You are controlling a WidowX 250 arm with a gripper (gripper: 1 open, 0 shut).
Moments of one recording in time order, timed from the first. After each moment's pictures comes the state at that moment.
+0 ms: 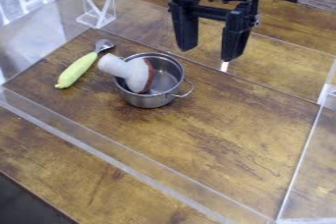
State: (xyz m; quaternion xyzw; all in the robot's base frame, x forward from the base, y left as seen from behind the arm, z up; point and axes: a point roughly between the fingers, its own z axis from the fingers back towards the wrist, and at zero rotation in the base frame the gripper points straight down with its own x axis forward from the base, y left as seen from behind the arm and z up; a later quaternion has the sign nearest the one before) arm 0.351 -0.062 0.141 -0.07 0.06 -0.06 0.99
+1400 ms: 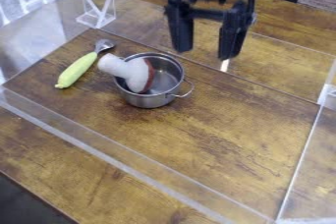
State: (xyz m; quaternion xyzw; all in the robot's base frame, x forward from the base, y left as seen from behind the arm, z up) arm 0.350 -0.057 0.149 -0.08 0.10 -0.04 0.99
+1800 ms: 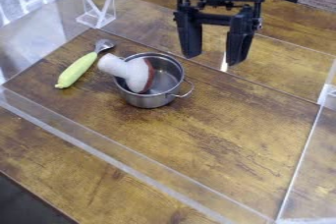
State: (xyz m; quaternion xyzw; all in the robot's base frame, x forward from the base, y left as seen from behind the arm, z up) arm 0.355 -0.062 0.128 -0.10 0.11 -0.05 0.99
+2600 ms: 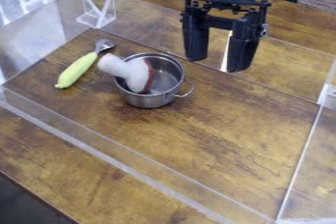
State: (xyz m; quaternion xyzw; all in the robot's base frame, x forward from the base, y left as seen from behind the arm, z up) arm 0.343 -0.072 0.138 -0.09 0.13 -0.13 0.98
